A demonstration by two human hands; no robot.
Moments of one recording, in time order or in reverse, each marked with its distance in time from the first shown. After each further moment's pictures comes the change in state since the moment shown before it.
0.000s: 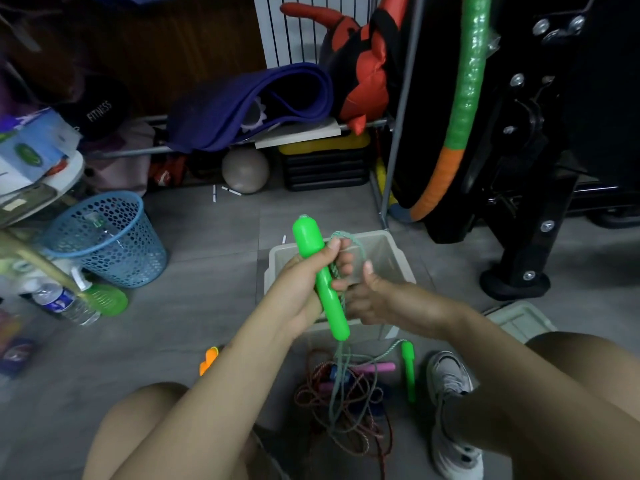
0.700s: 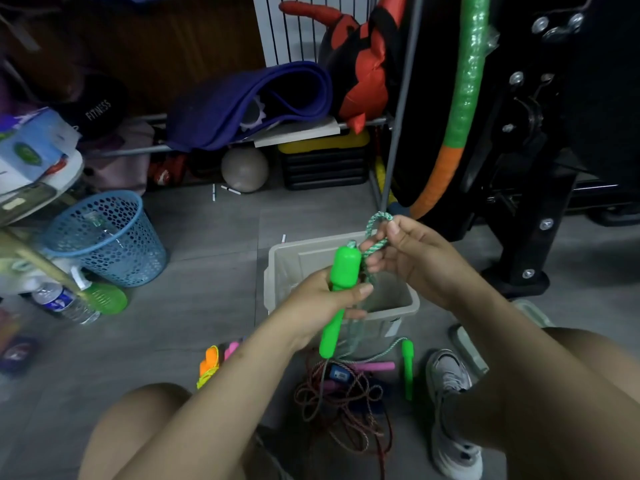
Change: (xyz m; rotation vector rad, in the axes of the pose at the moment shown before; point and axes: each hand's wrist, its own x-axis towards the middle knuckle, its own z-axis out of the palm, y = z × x) left_hand -0.008 -0.021 -0.007 0.562 -0.115 -0.035; right_hand -0.011 -0.026 -0.022 0.426 0.226 -0.591
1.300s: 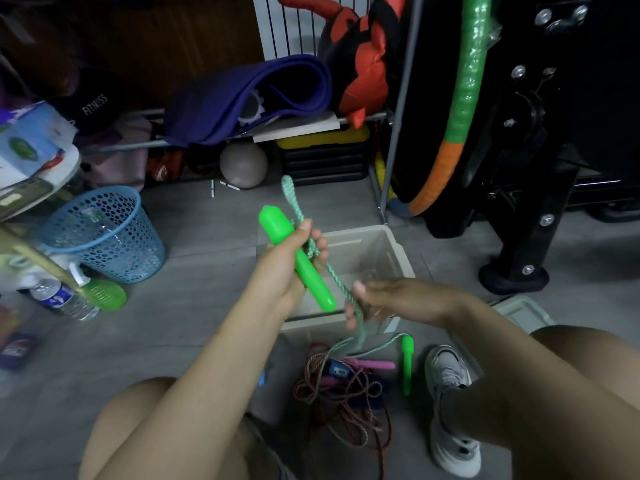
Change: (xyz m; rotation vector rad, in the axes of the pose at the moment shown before) left_hand 0.016 0.027 -0.023 -0.653 0.299 0.100; right_hand -0.020 0.016 0.008 -0.760 -0.290 0.560
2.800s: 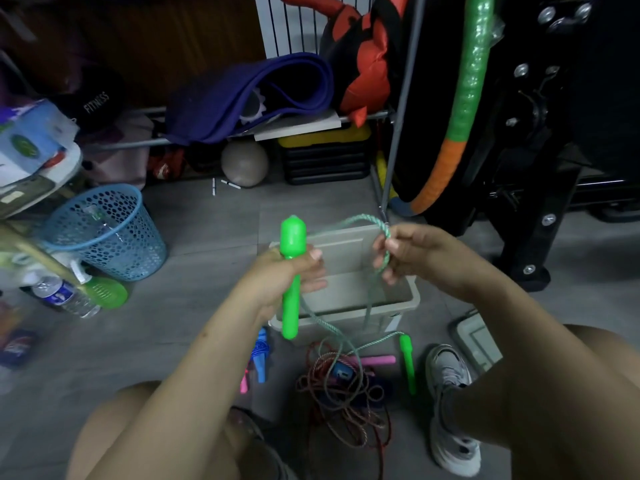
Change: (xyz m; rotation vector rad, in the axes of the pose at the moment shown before) left_hand 0.000 0.001 -0.026 0.442 -0.032 -0.081; right_hand -0.010 -0.006 -0.034 0.403 0.273 -0.360
